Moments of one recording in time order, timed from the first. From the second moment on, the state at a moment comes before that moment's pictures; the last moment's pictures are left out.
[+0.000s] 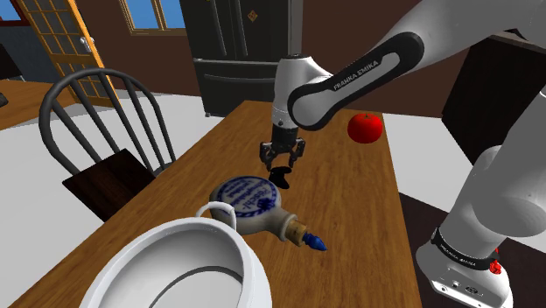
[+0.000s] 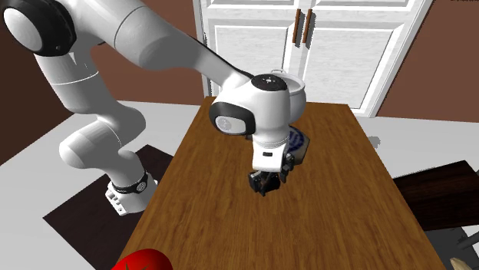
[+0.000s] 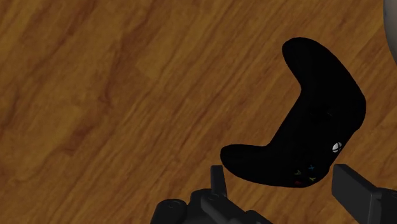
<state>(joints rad) 0.03 -0.07 0.25 -2.30 0.09 2.35 0.72</state>
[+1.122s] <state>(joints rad) 0.06 -0.09 0.33 -2.18 0.05 2.11 1.15</state>
